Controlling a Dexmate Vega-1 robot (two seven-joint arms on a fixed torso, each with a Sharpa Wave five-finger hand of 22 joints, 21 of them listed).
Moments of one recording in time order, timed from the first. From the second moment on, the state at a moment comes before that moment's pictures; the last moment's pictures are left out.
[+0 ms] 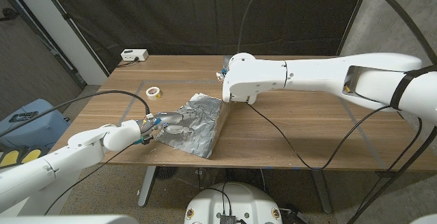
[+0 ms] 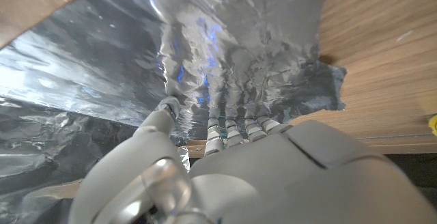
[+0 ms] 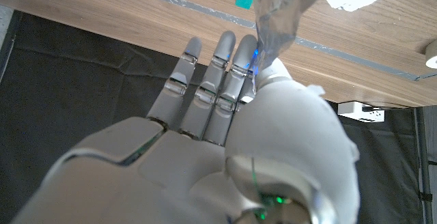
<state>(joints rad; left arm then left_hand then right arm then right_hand) 1.04 1.12 0.53 -1.72 0.36 -0.24 -0.11 0.51 0.18 0.61 -0.14 0.22 0.14 -0.07 0.18 0.17 0.02 -0.05 0.20 0.19 -0.05 -0.01 0.18 0.17 -0.01 -0.04 0.19 0.17 0.19 -0.37 -1.56 -1.89 0.90 -1.40 -1.01 1.23 0.12 0.17 -0.15 0.19 1.01 0.02 0.27 0.27 0.99 -0.07 0.66 0.39 0.91 -0.13 0.44 0.35 0.73 0.12 0.24 0.17</state>
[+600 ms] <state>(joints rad) 1.03 1.12 0.53 -1.72 0.36 -0.24 -0.11 0.51 0.18 0.61 -0.14 0.22 0.15 -0.07 0.18 0.17 0.02 -0.05 0.20 0.19 -0.05 -0.01 0.18 0.17 -0.01 -0.04 0.19 0.17 0.14 -0.33 -1.52 -1.87 0.75 -1.40 -0.87 1.22 0.13 0.17 -0.14 0.18 1.00 0.03 0.26 0.27 0.98 -0.06 0.66 0.38 0.91 -0.12 0.44 0.35 0.75 0.13 0.24 0.17</state>
